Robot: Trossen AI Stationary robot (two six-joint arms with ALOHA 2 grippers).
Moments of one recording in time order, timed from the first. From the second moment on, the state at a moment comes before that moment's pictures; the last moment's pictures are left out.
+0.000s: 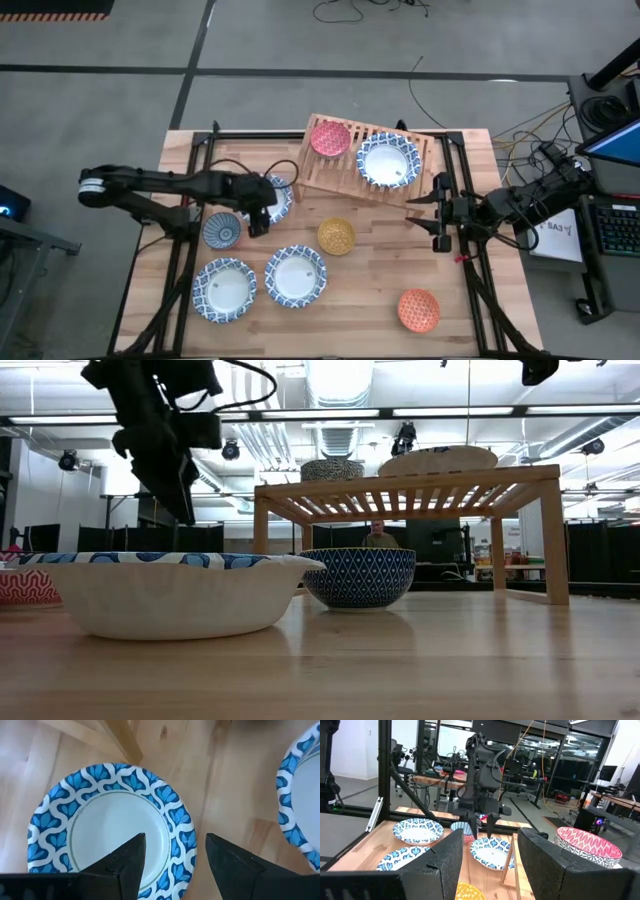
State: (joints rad) left arm 0.08 1.25 0.86 -0.74 -0.12 -0.12; right arm 0.43 0.48 0.46 0.12 0.47 -0.20
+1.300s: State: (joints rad) left arm 0.08 1.56 0.86 -0.70 -0.05 -0.25; right arm 0.43 0.48 0.46 0.12 0.47 -0.21
